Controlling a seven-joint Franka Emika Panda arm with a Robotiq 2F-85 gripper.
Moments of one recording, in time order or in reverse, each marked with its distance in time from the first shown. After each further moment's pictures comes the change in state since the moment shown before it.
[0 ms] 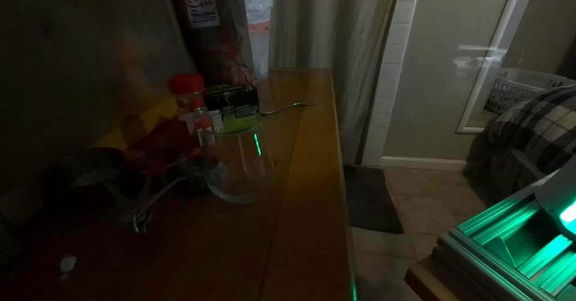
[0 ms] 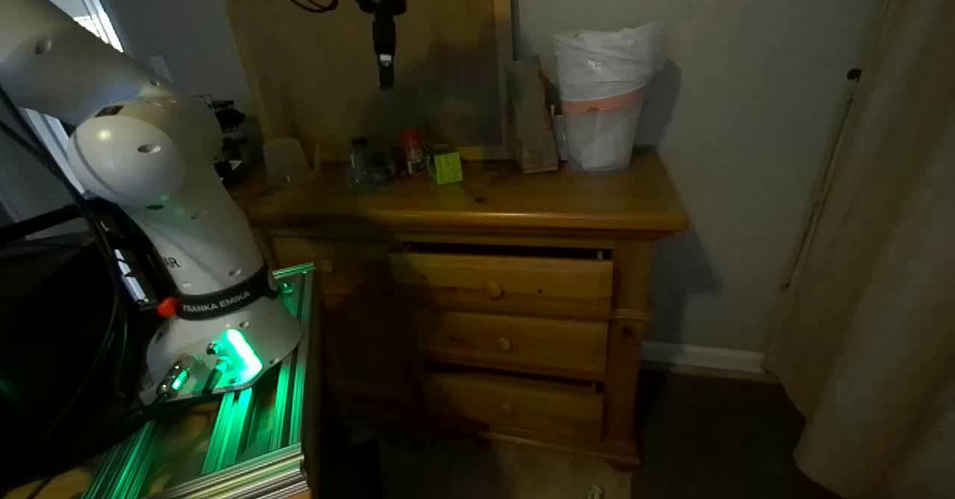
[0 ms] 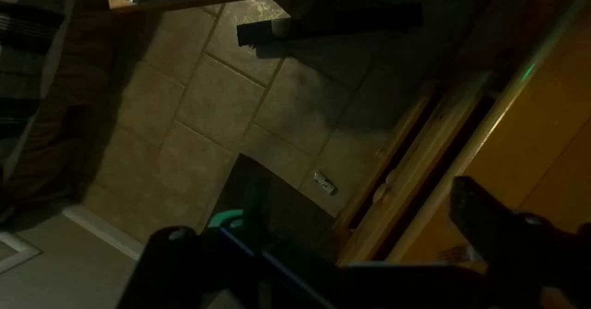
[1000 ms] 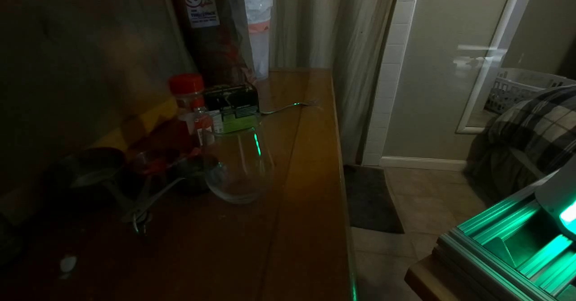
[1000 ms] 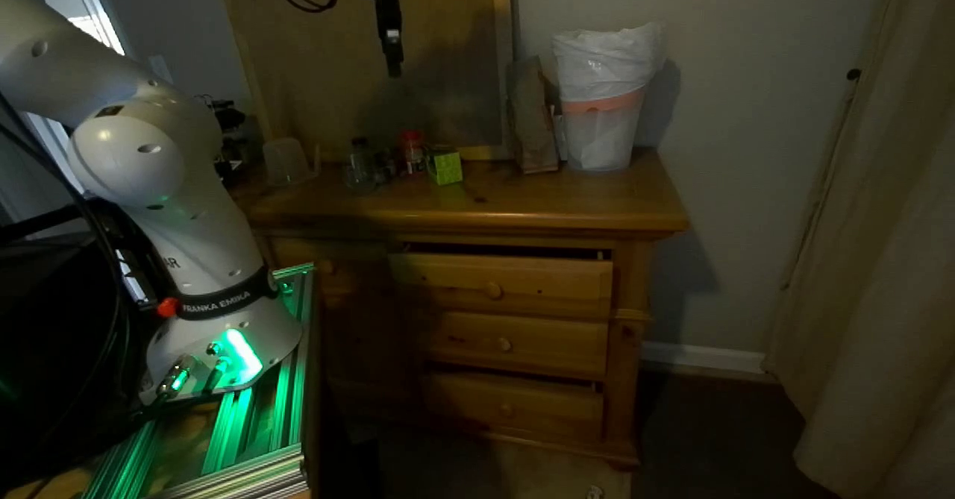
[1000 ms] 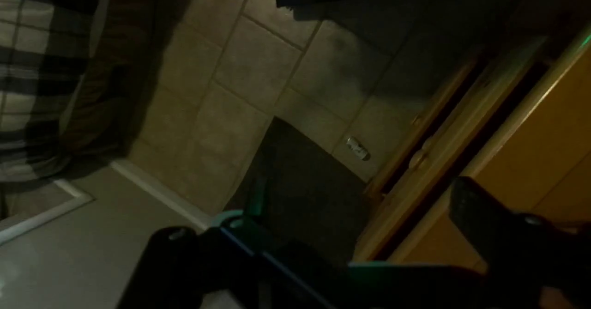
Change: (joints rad) arm 0.002 -0.033 0.000 0.022 -0.130 0.014 -0.013
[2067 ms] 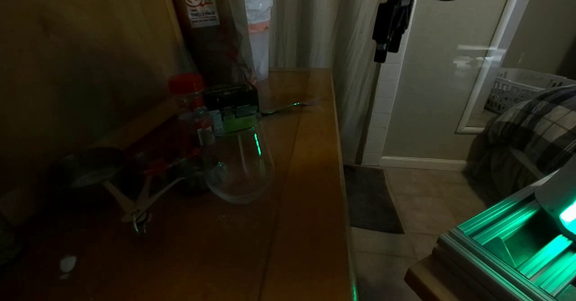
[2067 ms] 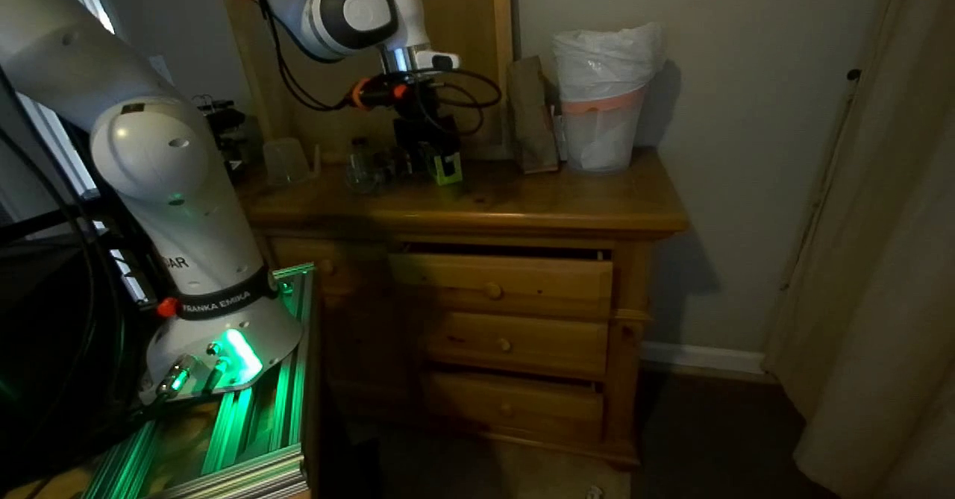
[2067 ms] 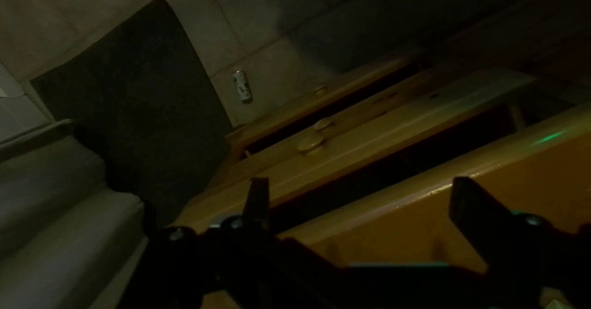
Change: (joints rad) arm 0.197 0.183 -0.194 -0.407 0.055 0.766 -0.487
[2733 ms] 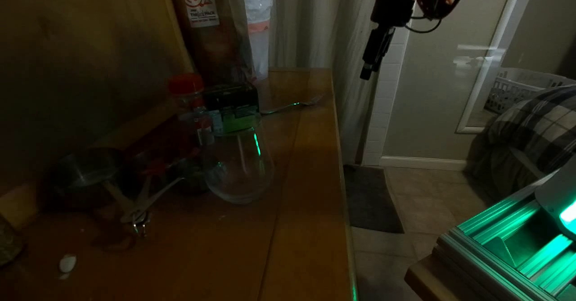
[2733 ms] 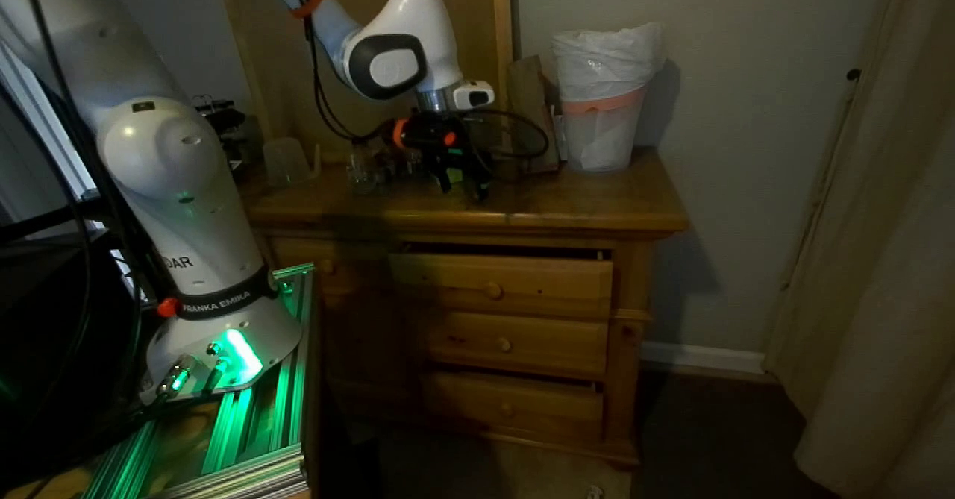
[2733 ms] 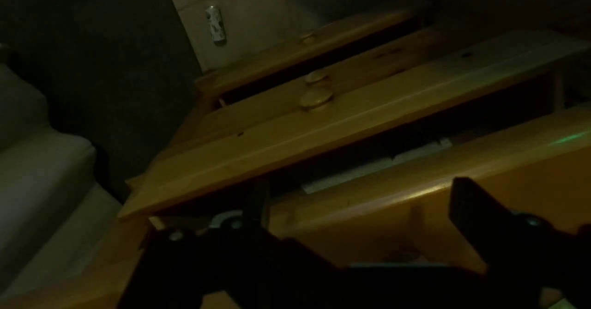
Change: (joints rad) arm 0.099 0.234 -0.224 -0.005 0.144 0.356 -0.357
